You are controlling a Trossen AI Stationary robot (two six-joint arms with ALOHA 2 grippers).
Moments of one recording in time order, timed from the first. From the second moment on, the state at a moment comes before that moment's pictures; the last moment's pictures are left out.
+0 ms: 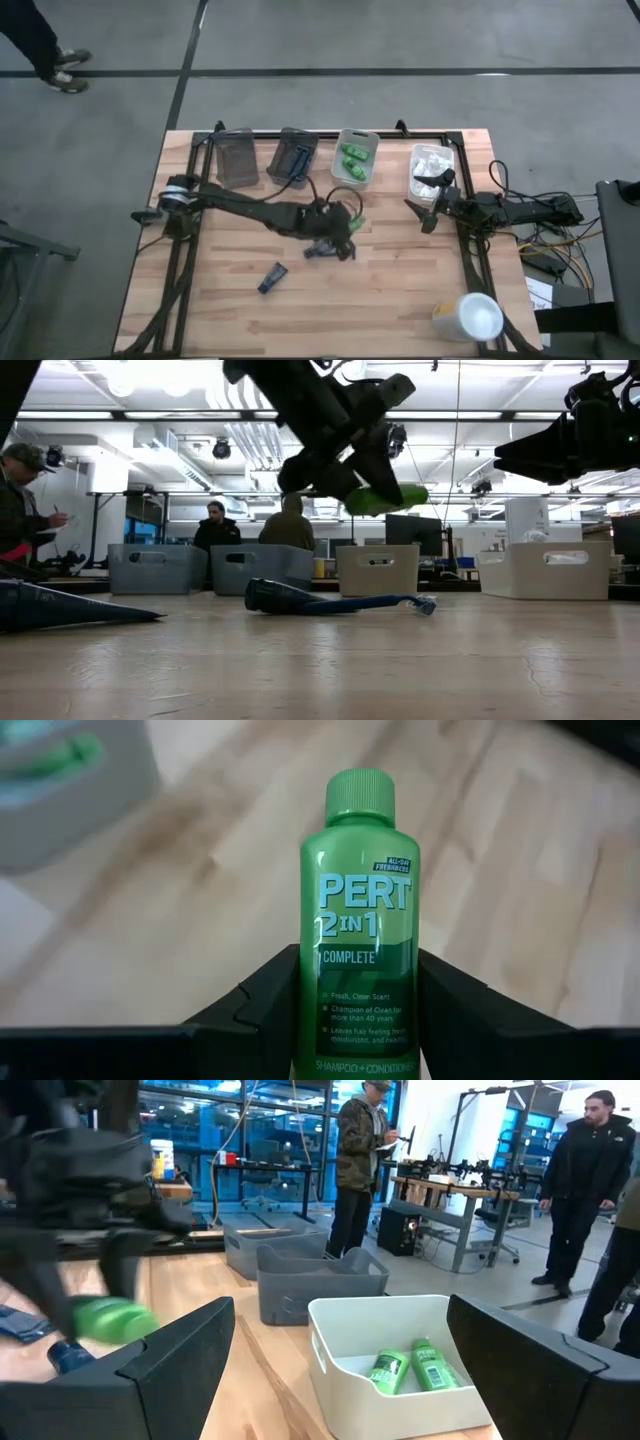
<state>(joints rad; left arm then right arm) -0.14 1.90 1.44 -0.34 -0.32 -0.63 0.11 0.03 0.01 0.07 0.55 -0.08</state>
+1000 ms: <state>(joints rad) 0.14 1.90 1.55 -0.24 -0.30 -0.37 0.11 0.03 0.01 0.07 0.55 -0.08</state>
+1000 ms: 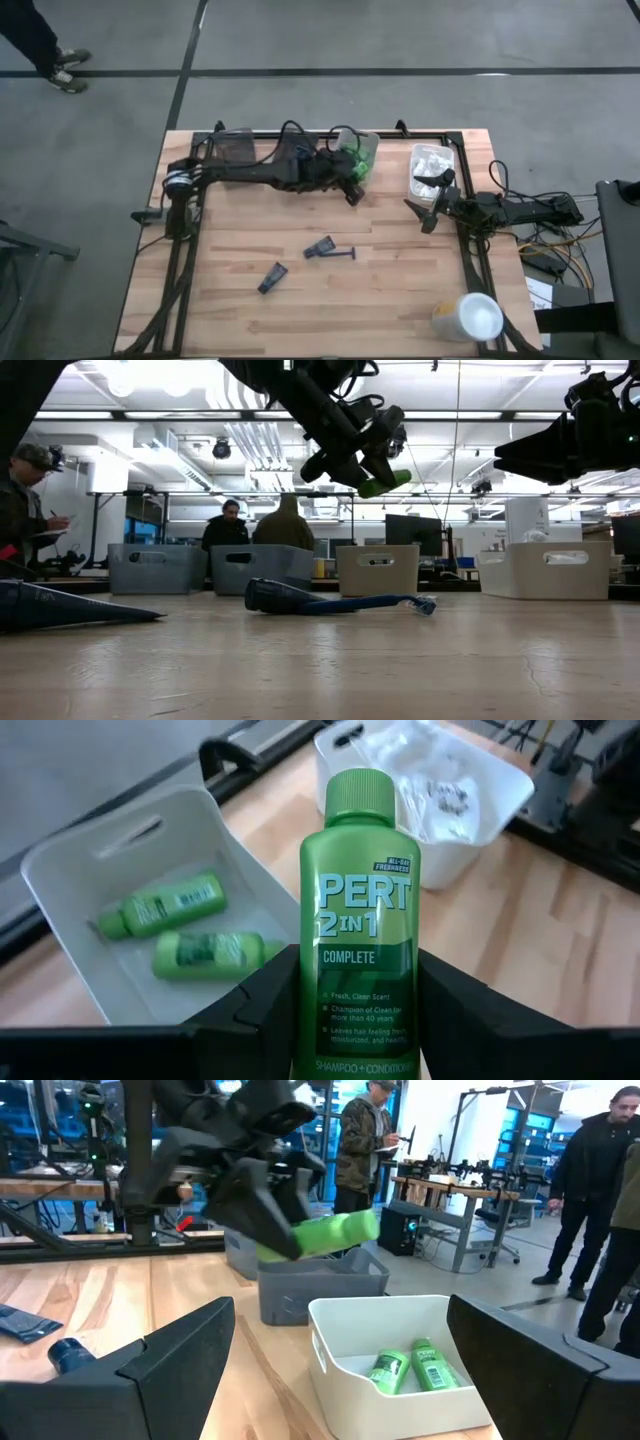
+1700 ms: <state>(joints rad) 0.29 1.93 1.56 -0.17 -0.25 -0.32 0.11 0.03 0.01 0.07 0.55 -0.08</state>
